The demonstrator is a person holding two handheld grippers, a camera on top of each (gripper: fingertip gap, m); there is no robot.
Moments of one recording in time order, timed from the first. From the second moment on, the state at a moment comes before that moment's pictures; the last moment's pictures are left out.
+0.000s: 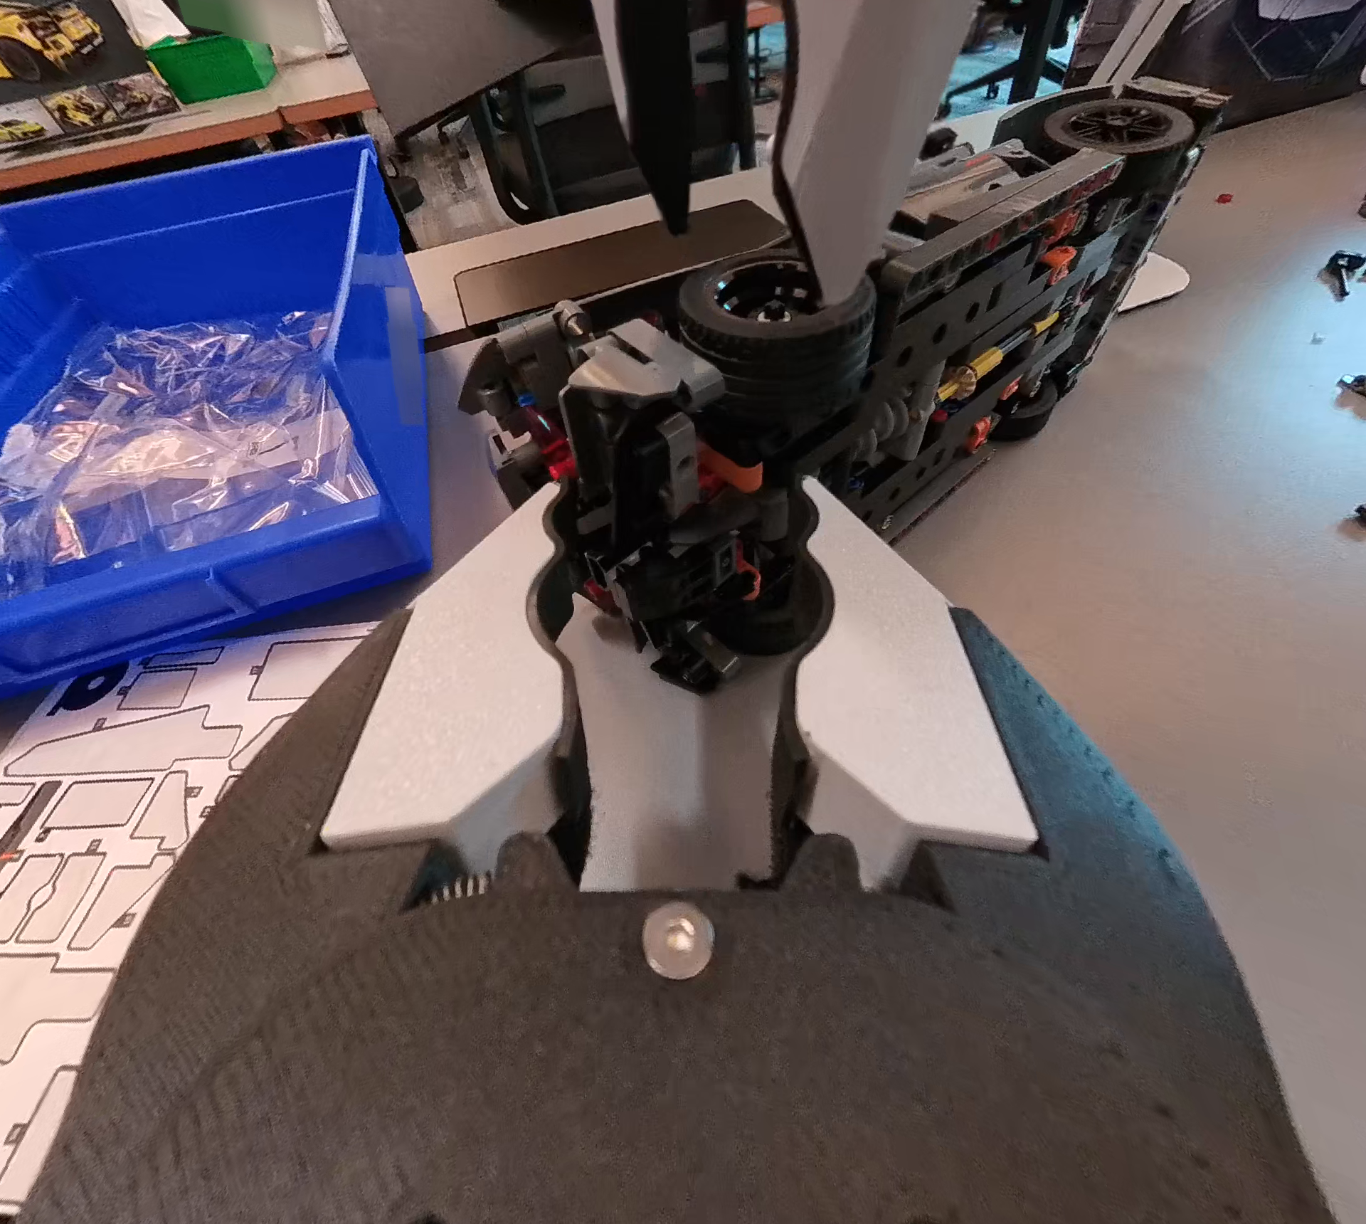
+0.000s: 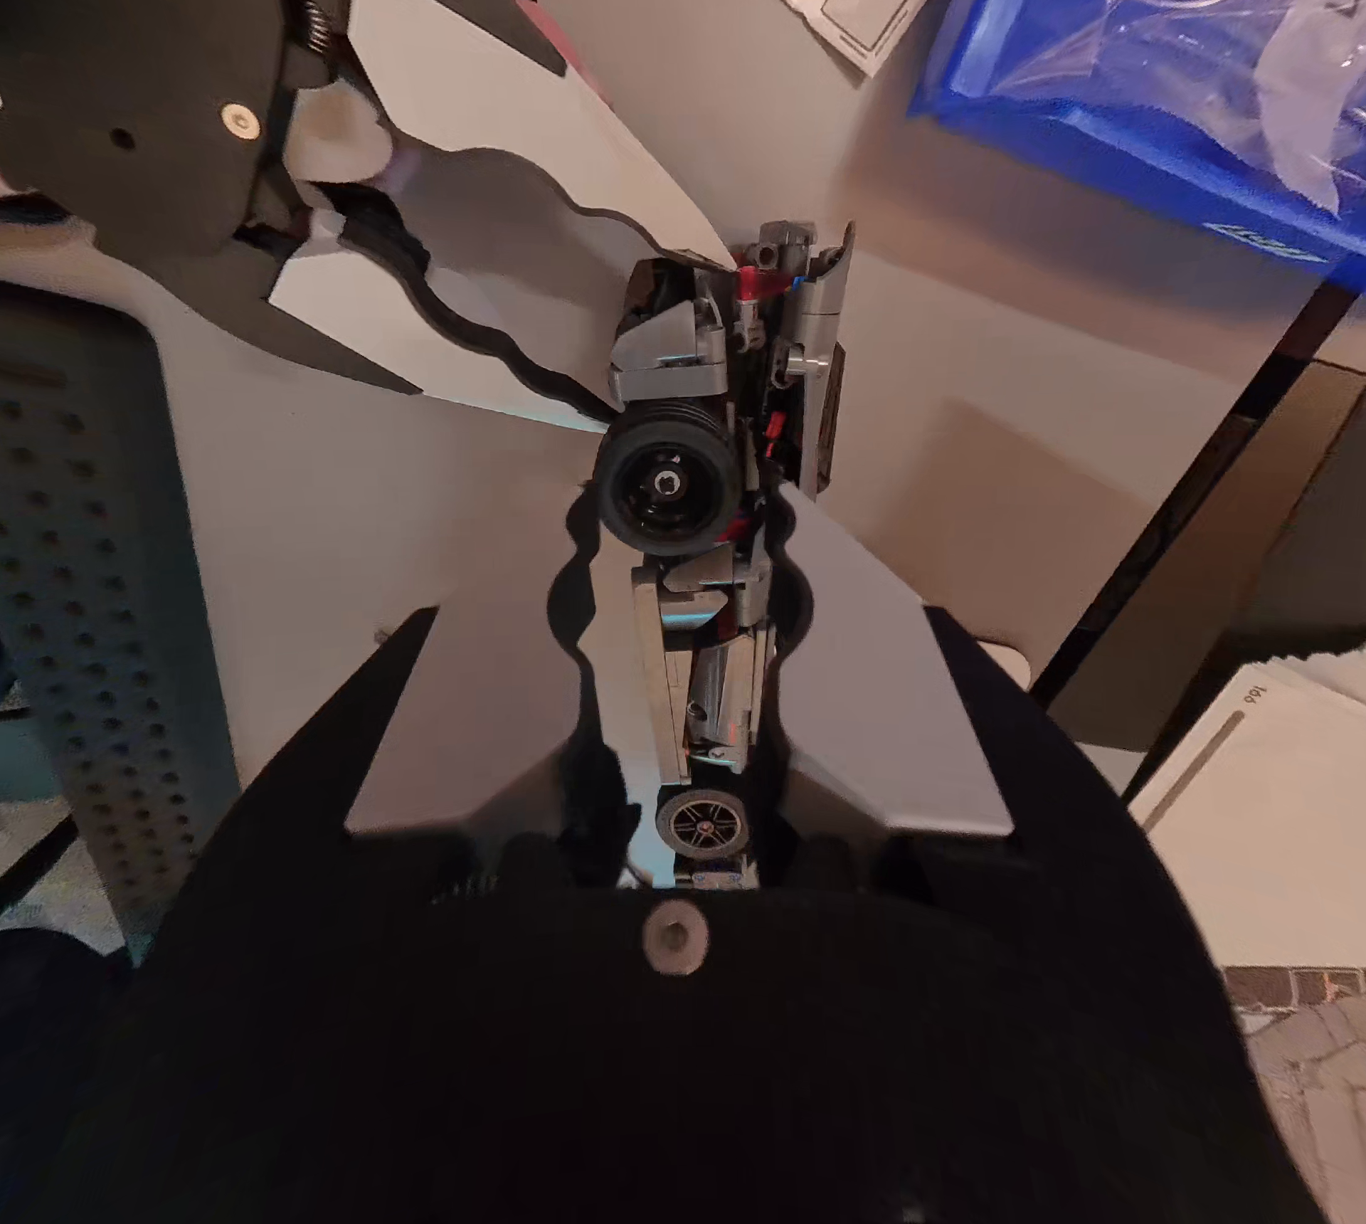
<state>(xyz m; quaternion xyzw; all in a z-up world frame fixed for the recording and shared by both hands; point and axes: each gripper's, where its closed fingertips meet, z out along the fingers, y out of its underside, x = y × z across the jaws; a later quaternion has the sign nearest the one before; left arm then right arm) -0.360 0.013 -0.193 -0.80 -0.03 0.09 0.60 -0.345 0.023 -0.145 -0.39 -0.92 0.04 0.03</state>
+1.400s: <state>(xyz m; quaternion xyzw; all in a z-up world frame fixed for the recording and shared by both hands) -0.360 0.016 -0.196 -0.80 -0.03 0.08 0.60 -0.341 0.023 -0.157 -0.39 -0.92 0.04 0.04</state>
